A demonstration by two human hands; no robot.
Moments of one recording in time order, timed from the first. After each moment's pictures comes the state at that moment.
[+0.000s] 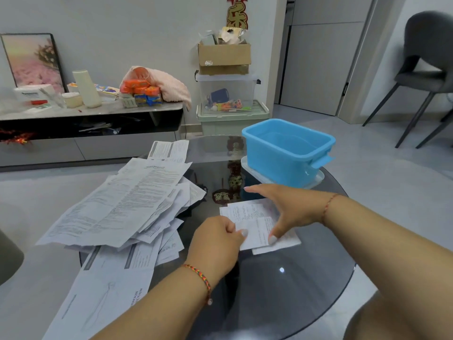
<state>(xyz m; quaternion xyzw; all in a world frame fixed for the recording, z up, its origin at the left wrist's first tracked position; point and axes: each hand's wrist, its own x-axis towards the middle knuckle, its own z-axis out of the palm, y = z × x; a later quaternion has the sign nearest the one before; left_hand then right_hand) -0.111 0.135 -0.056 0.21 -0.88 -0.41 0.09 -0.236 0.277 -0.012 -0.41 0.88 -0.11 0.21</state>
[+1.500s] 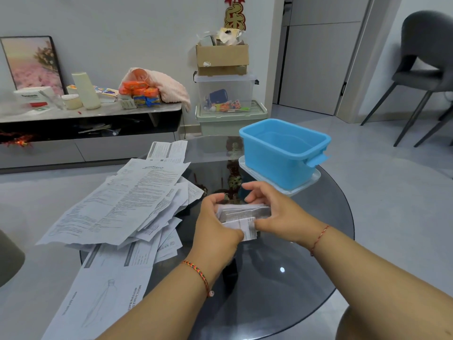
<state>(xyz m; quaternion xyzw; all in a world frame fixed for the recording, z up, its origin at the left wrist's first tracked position) -0.119 0.140 -0.063 0.16 -0.77 -0.60 0.16 -0.204 0.271 -0.047 -0.35 0.81 -0.46 0.12</state>
